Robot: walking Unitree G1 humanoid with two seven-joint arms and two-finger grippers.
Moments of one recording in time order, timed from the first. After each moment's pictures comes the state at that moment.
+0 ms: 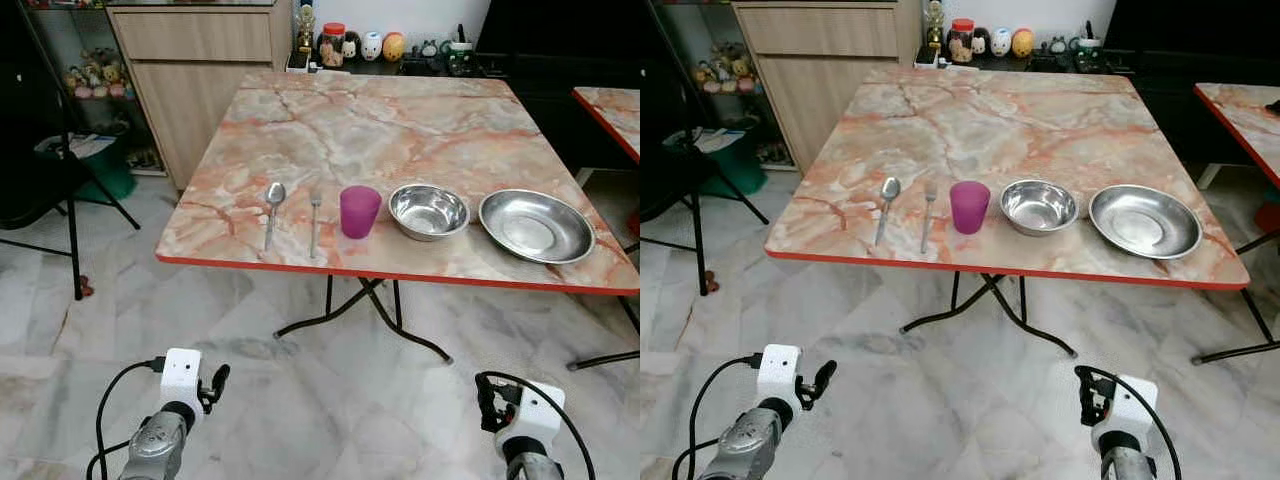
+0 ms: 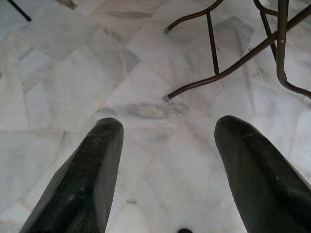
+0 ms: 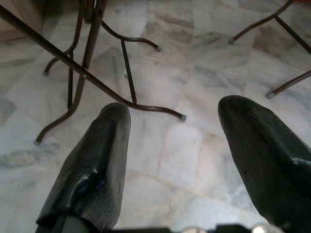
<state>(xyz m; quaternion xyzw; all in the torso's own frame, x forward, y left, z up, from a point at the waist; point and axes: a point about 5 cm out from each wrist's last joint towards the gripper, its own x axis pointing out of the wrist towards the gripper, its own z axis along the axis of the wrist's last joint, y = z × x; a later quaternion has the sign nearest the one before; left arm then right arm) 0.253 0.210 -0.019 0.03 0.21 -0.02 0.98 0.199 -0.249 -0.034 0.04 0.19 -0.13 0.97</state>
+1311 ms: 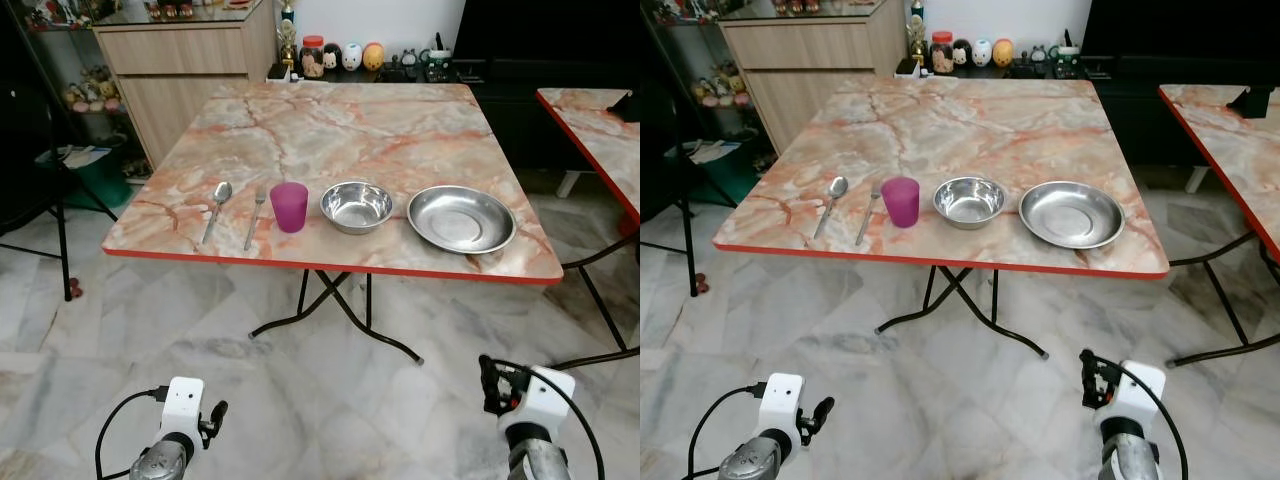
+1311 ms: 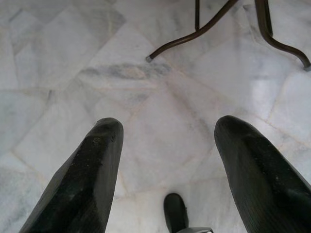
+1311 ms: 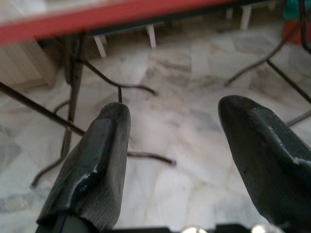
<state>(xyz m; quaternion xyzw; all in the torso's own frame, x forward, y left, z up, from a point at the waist) 0.230 0.210 -0.042 0.05 0.28 -0.01 0.96 0.230 -0.245 0.008 0.05 0.09 -0.12 0.99</state>
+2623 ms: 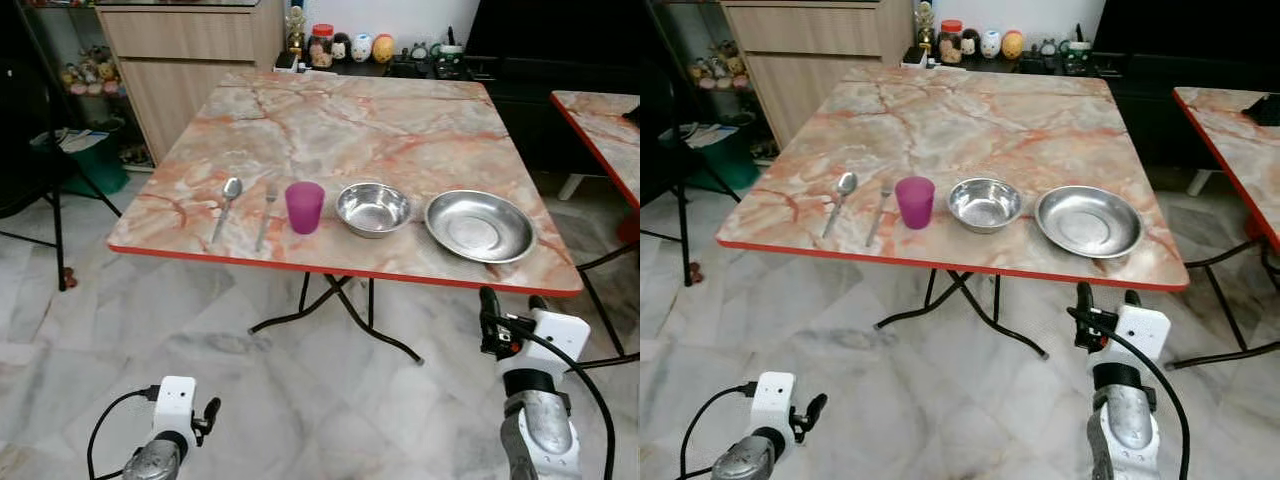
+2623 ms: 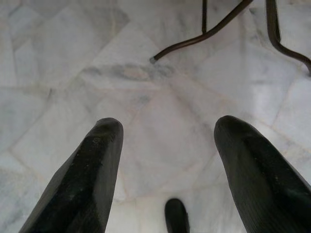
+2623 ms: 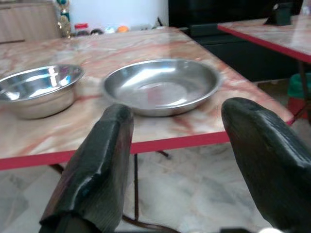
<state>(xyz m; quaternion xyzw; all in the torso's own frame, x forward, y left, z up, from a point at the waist) 0.230 0.219 -0.040 0.05 0.28 0.00 0.96 0.251 -0.217 0.084 0.01 -0.03 -0.10 0.99</state>
